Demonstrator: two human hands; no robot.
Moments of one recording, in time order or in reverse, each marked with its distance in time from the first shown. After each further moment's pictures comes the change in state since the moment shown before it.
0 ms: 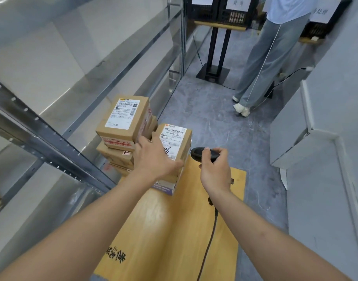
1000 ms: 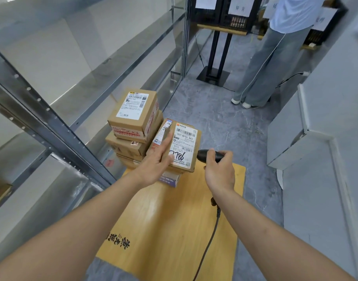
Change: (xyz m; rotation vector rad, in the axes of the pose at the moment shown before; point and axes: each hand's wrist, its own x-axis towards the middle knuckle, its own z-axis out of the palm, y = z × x) left_hand -0.014 -0.077 0.034 -0.601 -0.225 0.439; right_hand -0.040 0.005 -0.008 -0.021 0.043 0.055
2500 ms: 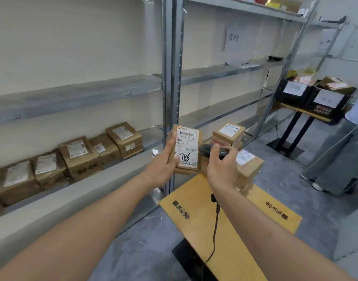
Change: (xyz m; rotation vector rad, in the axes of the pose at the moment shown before) left_hand -0.382 0.061 -0.062 0.066 0.614 -0.113; right_hand -0.325 -0.049 -0.010 0.121 -0.321 -0.521
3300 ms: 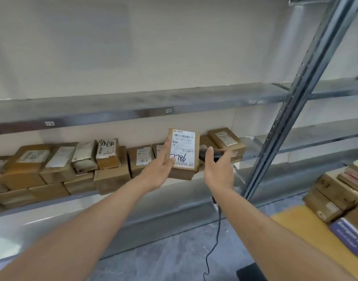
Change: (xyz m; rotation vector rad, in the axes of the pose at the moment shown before) left_hand -0.194 -0.219 -0.299 0.008 0.323 -0.298; right_hand -0.221 -0.098 0.330 -0.117 -0.429 -0.176
